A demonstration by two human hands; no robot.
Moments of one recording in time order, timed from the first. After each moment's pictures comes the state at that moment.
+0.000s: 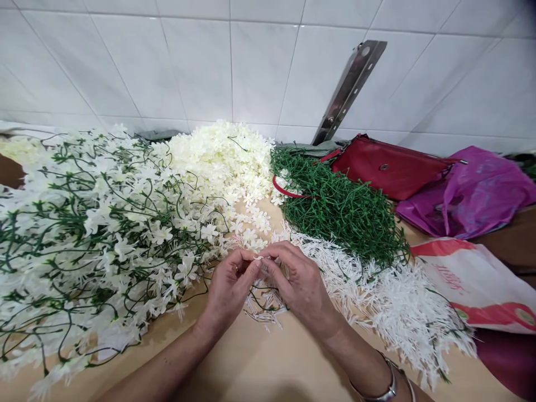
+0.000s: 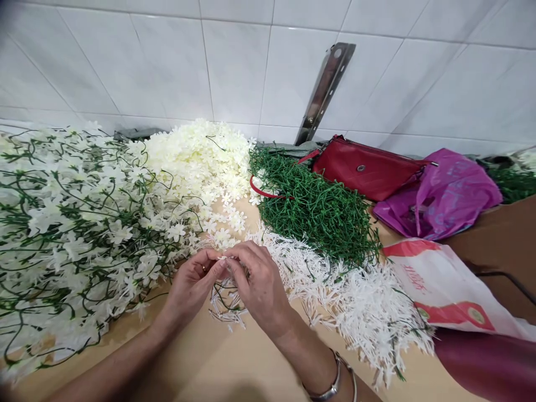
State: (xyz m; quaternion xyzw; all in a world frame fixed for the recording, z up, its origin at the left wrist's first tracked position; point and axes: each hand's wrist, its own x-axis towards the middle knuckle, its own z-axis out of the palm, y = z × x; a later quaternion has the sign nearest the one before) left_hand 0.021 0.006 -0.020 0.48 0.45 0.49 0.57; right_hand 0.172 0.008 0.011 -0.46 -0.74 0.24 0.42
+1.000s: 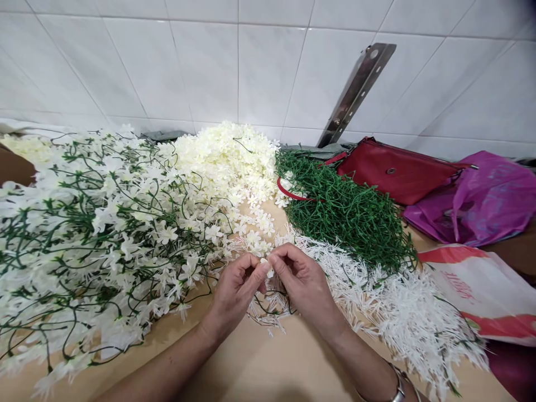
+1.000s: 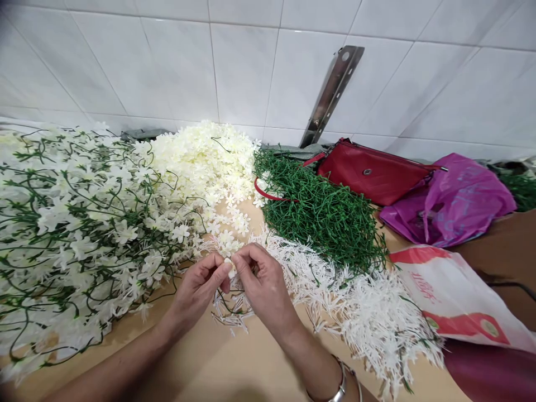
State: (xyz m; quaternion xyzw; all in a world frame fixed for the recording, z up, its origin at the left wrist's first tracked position) left_hand 0.018 0.003 -0.013 0.57 0.48 0.43 0.52; right_hand 0.170 0.010 0.010 -0.50 -0.59 0.46 0.44
